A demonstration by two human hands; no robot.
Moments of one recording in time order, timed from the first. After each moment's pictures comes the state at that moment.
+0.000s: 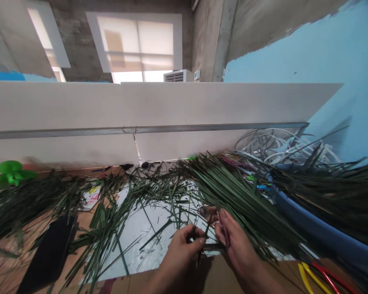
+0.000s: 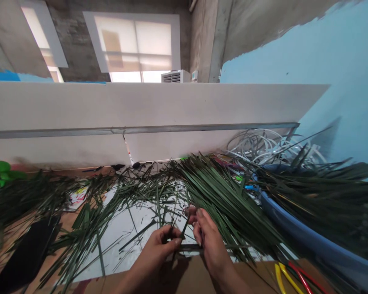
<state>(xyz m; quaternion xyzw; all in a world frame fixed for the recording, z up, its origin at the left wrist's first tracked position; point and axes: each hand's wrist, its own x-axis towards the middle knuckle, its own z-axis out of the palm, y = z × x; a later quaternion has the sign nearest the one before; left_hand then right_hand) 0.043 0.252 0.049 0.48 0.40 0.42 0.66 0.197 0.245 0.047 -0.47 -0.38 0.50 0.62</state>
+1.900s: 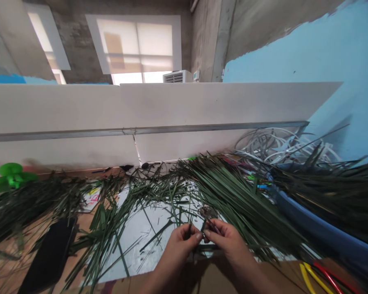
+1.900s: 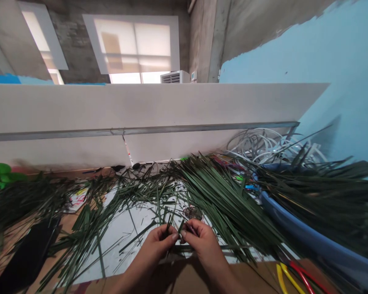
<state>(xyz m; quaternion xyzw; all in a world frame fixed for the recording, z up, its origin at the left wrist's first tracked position) 0.036 0.262 0.046 0.45 0.38 0.43 0.68 0.196 0.251 0.032 -0.43 -0.45 0.57 0.54</state>
